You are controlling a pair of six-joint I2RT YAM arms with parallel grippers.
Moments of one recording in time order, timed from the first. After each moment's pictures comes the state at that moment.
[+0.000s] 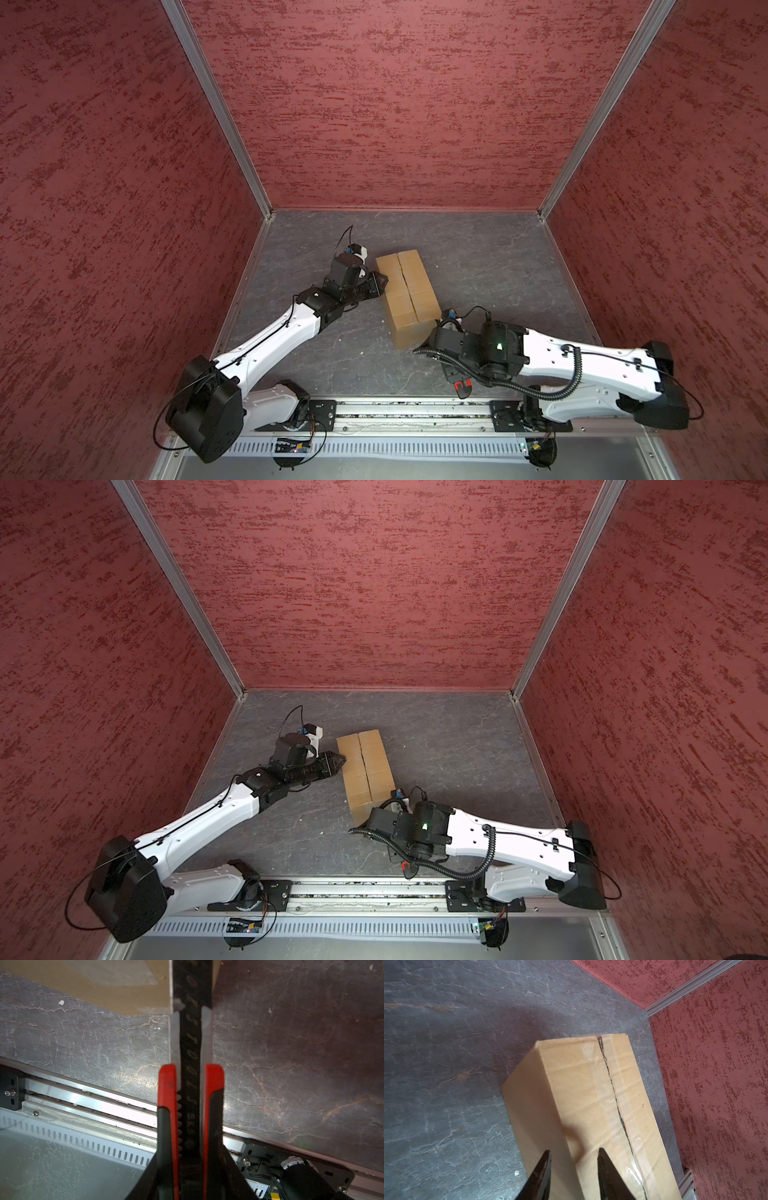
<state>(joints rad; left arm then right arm) -0.55 1.21 0.82 -0.23 0.13 -0.72 1.30 1.24 1.12 -1.25 0.18 1.04</state>
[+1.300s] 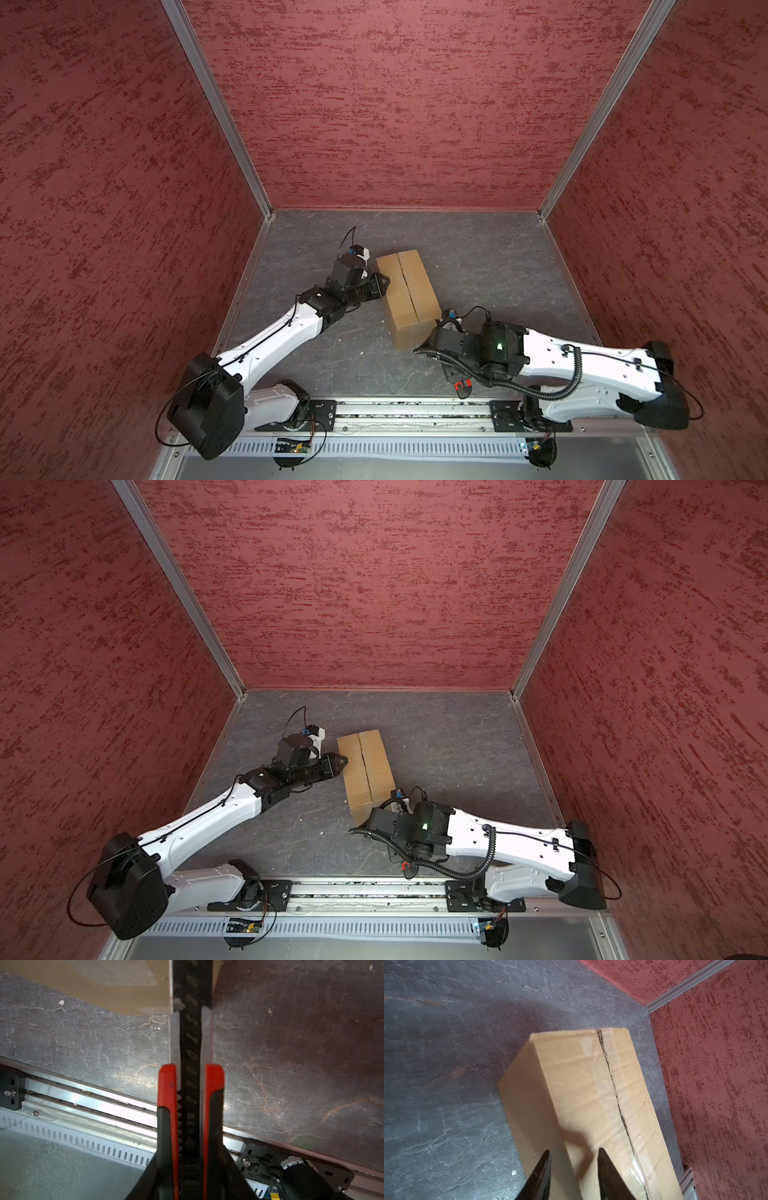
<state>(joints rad) -0.57 1.23 0.82 -0.22 0.13 -0.73 1.30 1.24 1.12 -1.25 0.18 1.04</state>
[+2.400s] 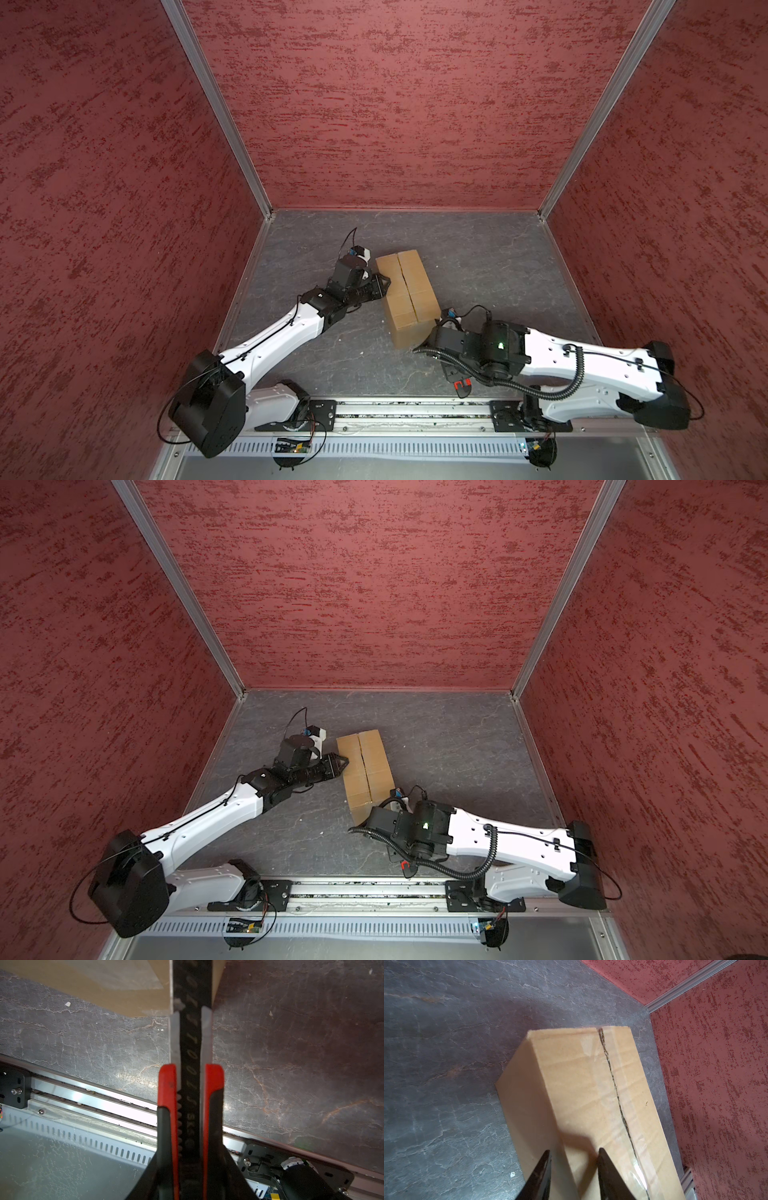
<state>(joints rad) -0.57 1.24 0.81 -0.20 0.13 -0.74 1.30 1.24 1.13 -1.26 0.18 1.04</state>
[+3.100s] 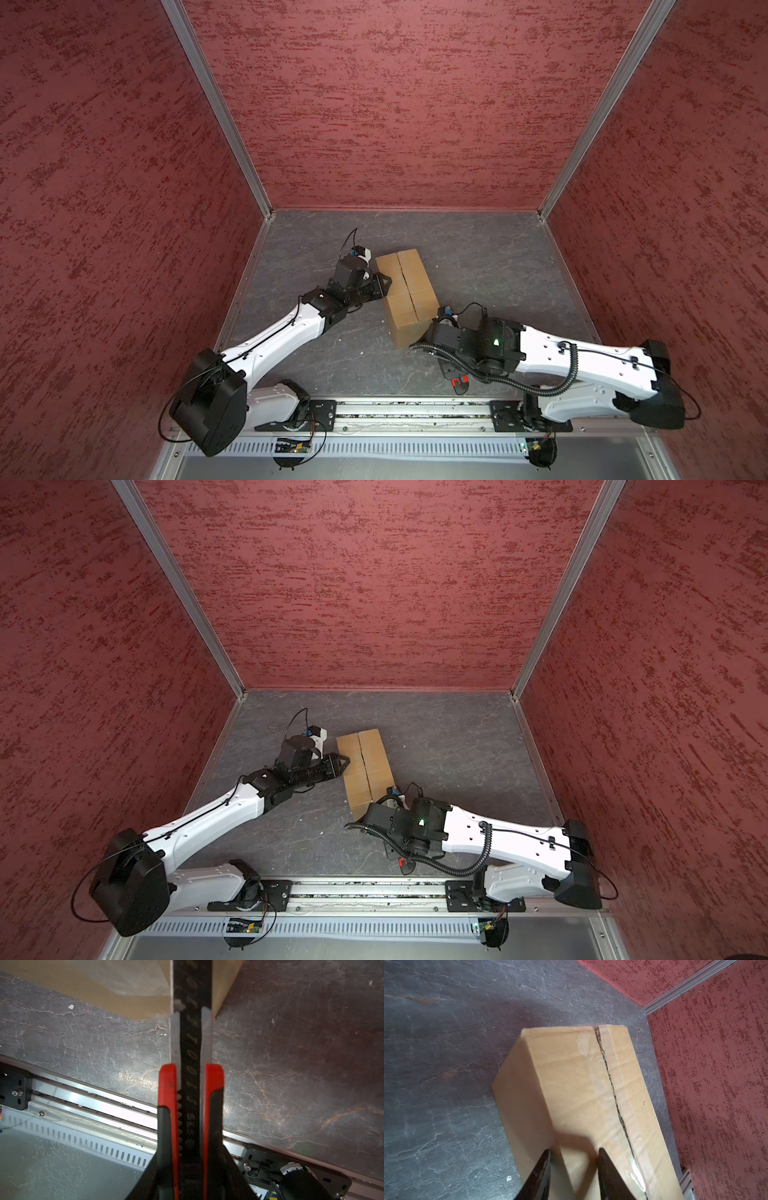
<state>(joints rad) -0.58 1.24 0.80 -0.17 0.13 -0.74 1.28 1.28 1.15 -1.24 0.18 0.99</state>
